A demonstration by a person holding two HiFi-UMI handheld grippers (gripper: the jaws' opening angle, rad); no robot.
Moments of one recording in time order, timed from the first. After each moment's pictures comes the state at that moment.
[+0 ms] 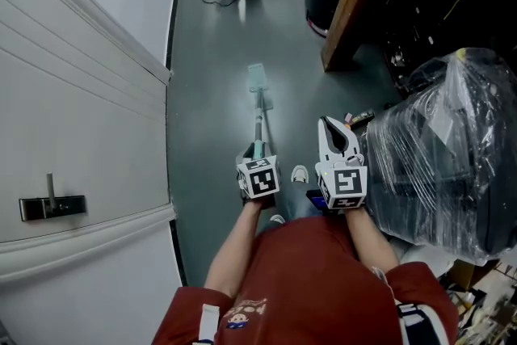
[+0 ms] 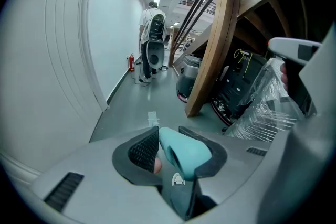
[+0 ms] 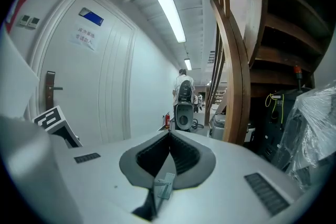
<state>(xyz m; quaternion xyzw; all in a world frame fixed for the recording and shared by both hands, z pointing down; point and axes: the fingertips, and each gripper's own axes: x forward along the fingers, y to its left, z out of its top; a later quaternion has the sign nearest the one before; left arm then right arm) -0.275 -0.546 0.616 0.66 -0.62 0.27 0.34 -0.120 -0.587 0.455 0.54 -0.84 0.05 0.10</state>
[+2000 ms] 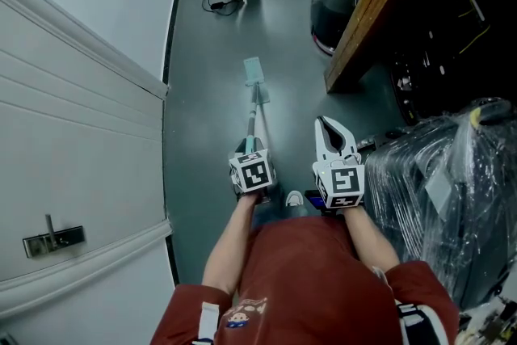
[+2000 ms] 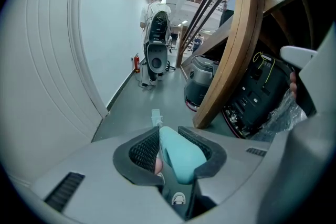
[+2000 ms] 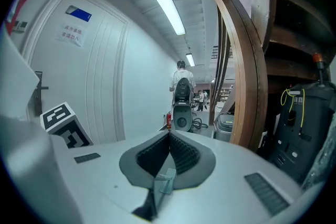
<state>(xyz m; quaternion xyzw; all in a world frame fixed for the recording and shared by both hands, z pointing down) -0.274 -0.762 0.625 0.62 -0.65 0.26 0.34 -0.100 -0.799 0.471 0.51 -0.85 0.06 0.11</state>
